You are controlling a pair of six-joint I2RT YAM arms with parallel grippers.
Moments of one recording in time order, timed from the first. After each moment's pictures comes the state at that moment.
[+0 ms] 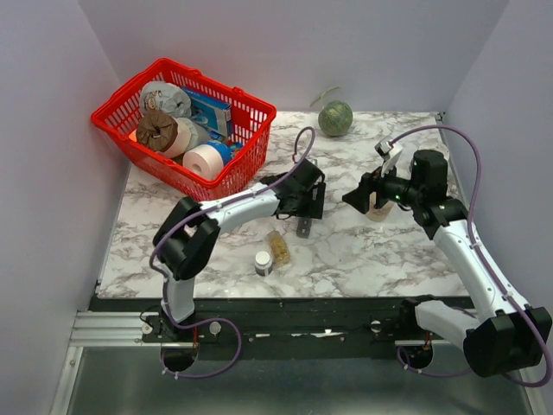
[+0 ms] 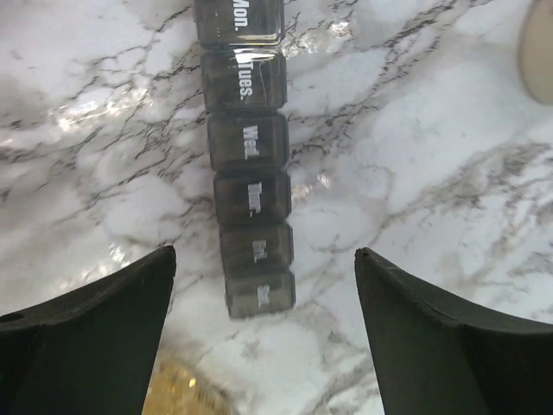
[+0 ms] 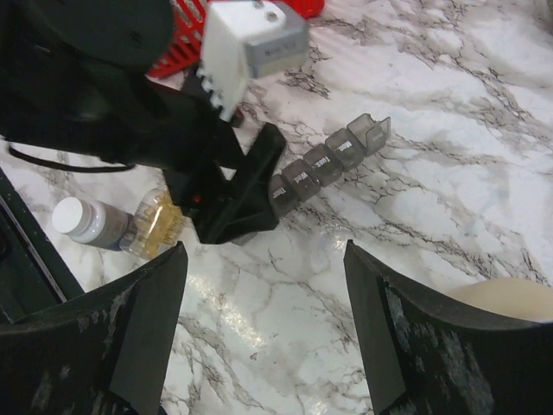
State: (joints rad) left arm -0.82 1.93 1.43 -0.45 -0.10 -0.60; right arm 0.17 1.07 0.92 -0.33 -0.64 -0.07
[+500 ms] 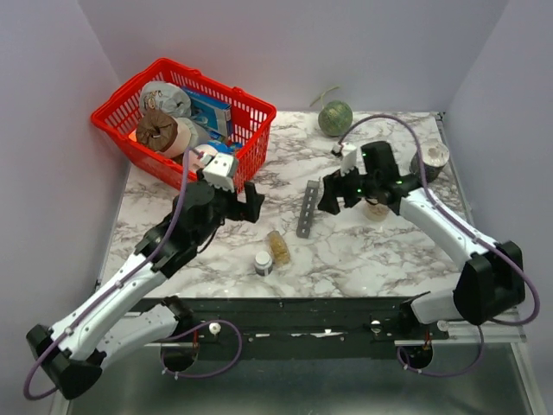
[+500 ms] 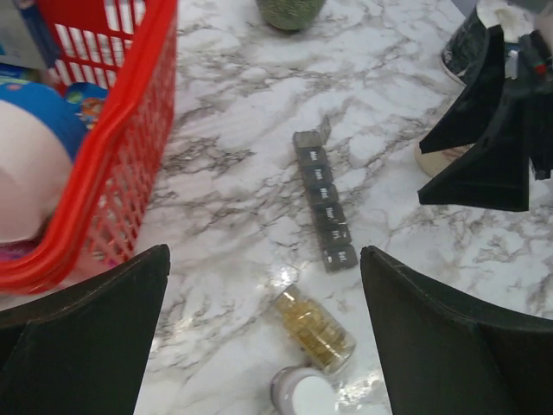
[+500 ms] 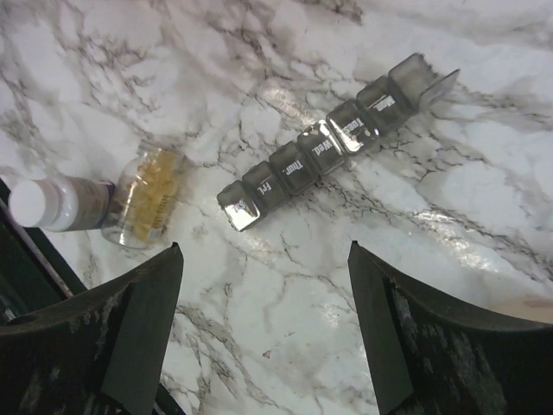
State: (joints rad) left arm -0.71 0.89 0.91 -0.29 -0.18 -0.28; right arm 0.38 1.37 1.07 -0.44 -0.47 -0.08
